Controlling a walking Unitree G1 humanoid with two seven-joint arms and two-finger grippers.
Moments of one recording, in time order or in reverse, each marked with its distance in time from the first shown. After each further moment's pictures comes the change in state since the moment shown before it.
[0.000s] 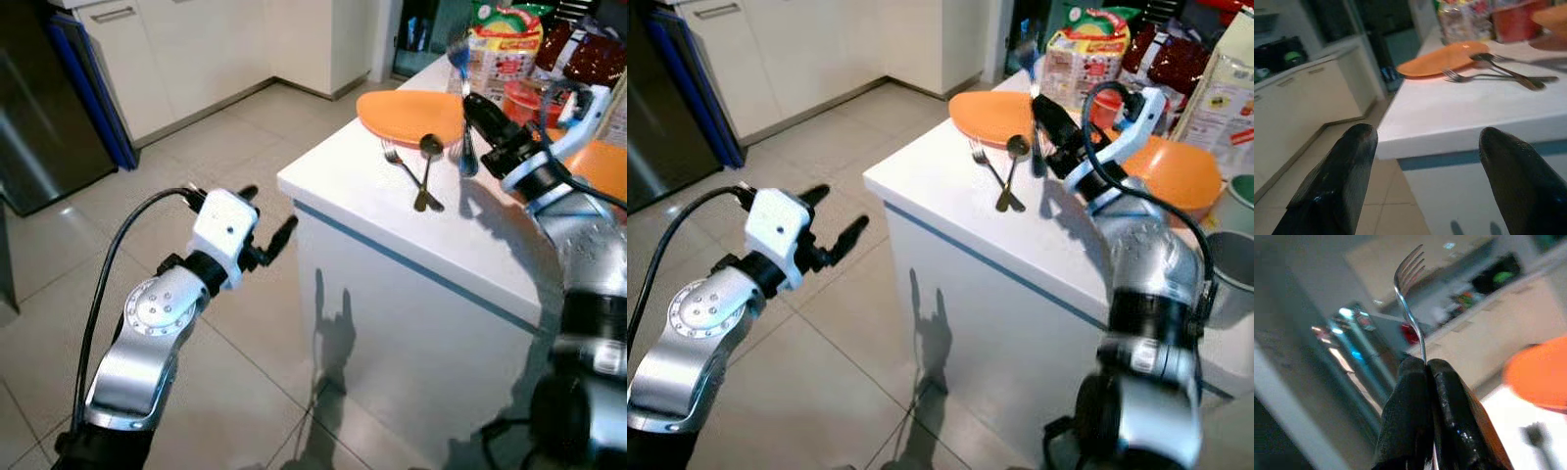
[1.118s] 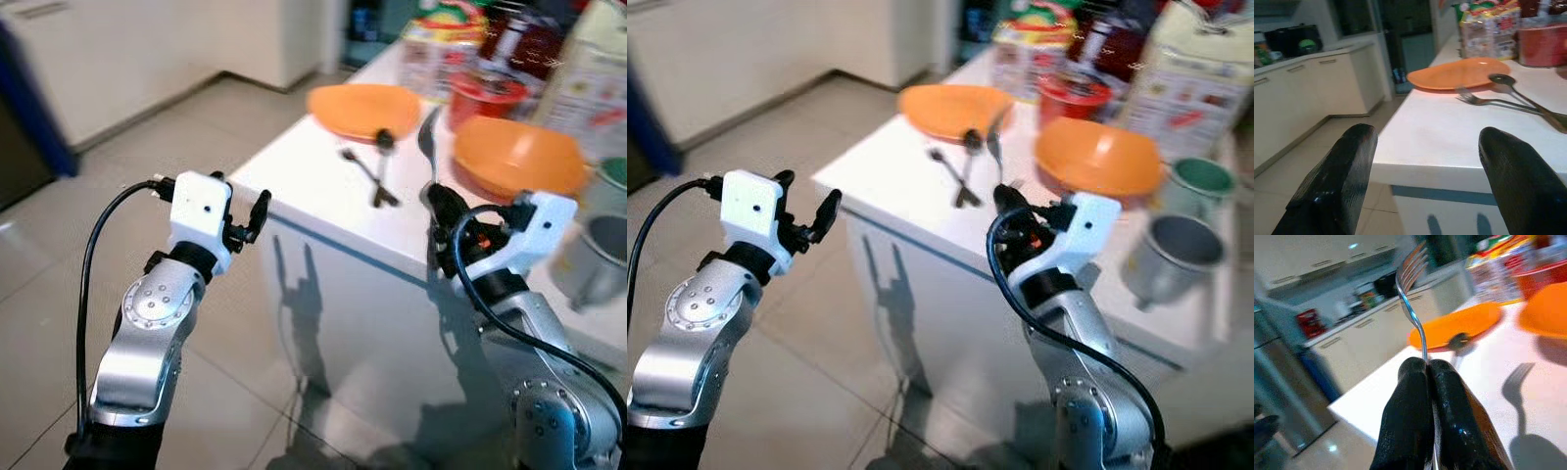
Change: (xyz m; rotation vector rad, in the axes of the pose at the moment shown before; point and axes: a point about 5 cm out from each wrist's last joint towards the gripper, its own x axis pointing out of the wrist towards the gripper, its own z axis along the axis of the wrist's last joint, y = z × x) left arm 0.000 0.014 0.003 -0.079 0.012 0.224; right arm -0.067 0.071 -0.080 -0.266 0.053 -0.334
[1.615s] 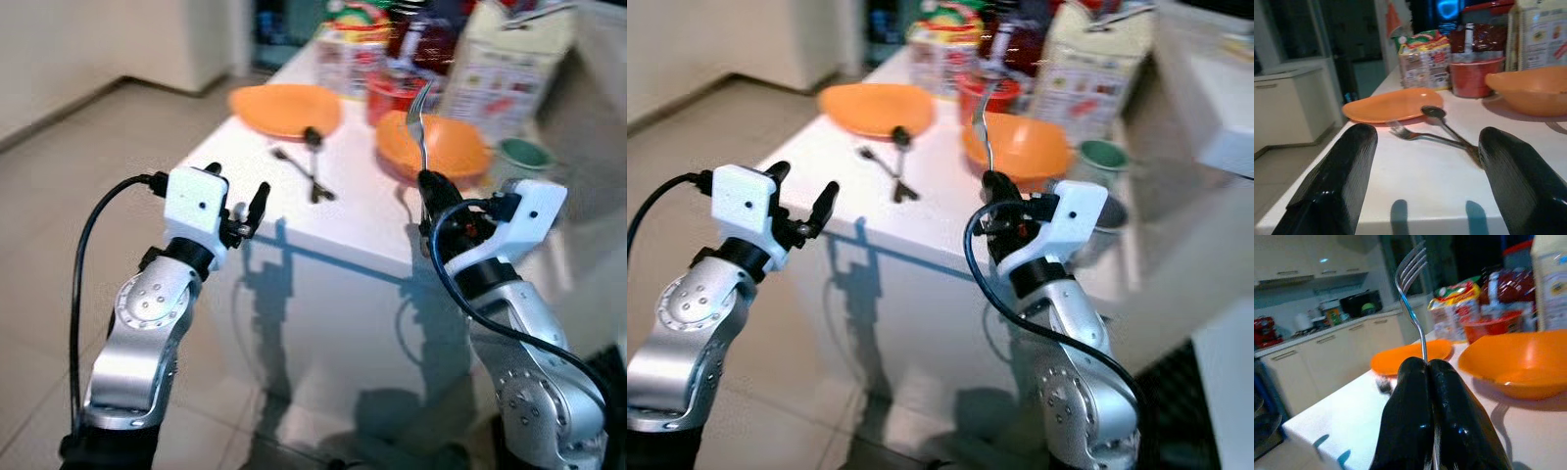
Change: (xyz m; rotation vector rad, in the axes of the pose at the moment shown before) left arm -0.004 0.003 0.009 0.018 -0.043 0.004; right arm 0.012 0.013 0.006 -0.064 -0.064 0.078
